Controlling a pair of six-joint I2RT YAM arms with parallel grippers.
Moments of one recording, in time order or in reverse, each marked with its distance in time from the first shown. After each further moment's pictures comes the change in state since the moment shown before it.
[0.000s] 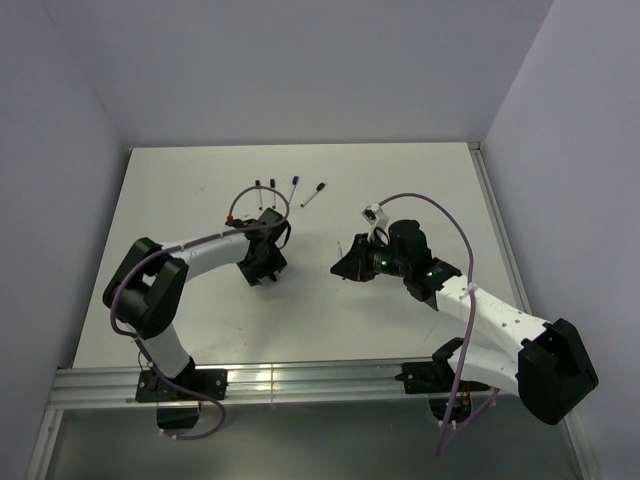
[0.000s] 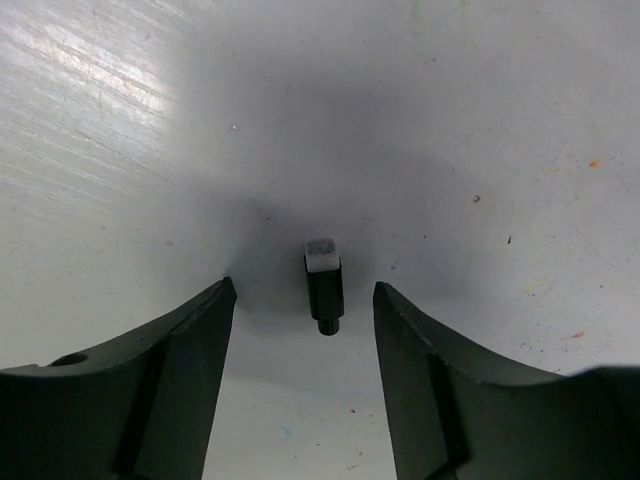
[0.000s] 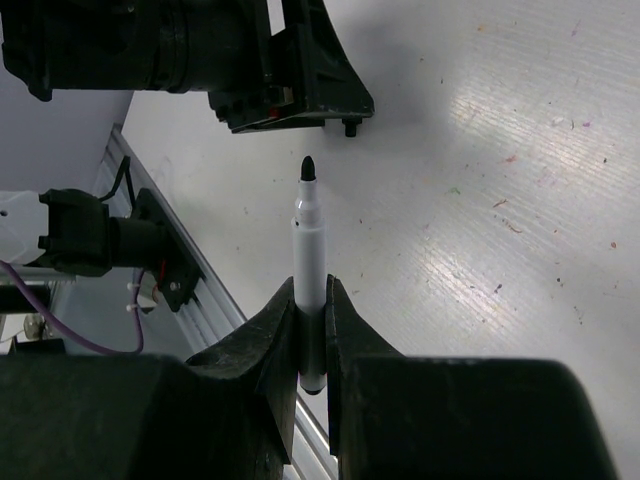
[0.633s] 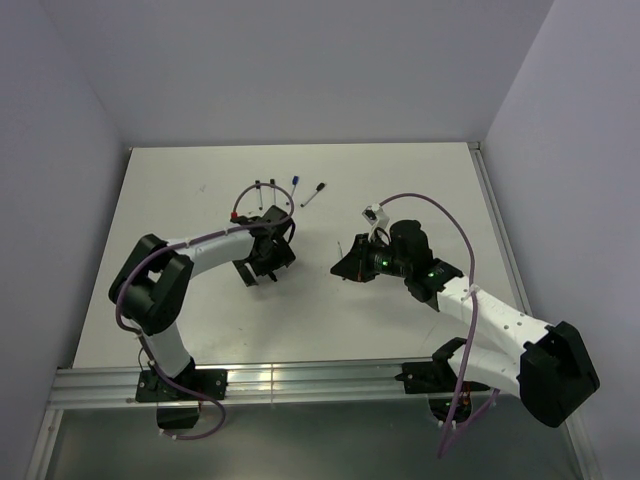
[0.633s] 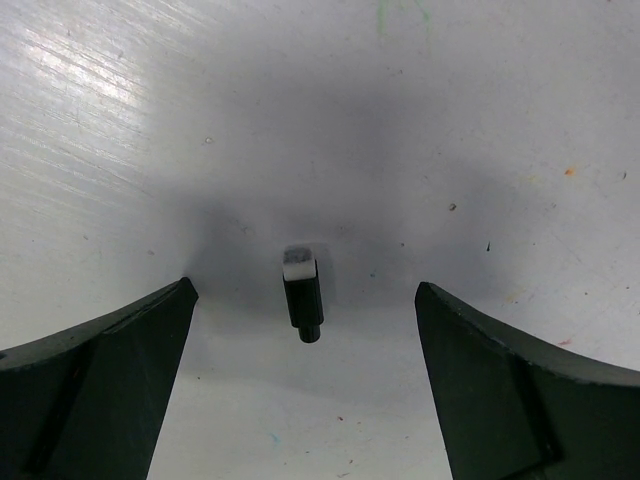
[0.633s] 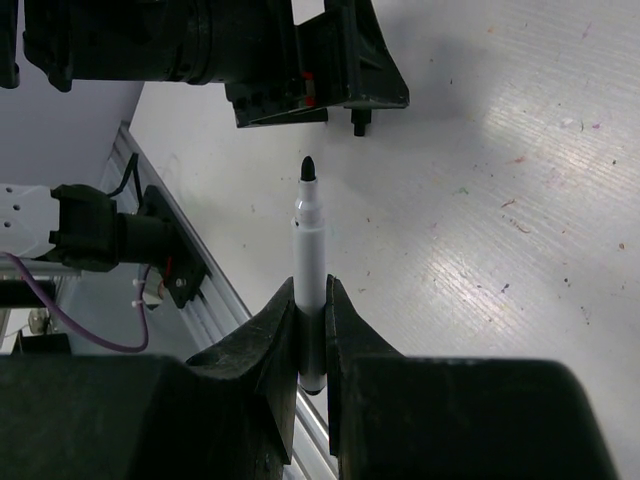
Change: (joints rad) left arm -0.013 0.049 0.058 -0.026 -0.018 0.007; right arm 0.000 -0.014 0.000 -0.006 -0.011 0.000
